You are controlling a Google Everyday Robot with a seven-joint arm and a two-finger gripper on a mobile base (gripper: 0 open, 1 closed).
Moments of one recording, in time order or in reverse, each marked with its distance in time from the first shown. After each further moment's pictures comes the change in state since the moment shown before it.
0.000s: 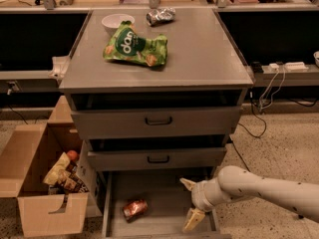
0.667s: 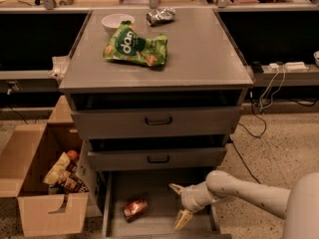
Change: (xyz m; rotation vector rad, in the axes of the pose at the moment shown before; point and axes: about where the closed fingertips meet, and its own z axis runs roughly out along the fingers) arm 0.033 -0.020 0.101 -0.072 -0.123 -0.036
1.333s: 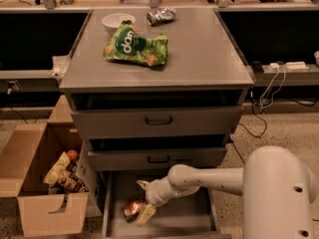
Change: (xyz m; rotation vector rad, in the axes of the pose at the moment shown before) arm -0.109 -0.015 0.096 -0.061 -0.068 0.056
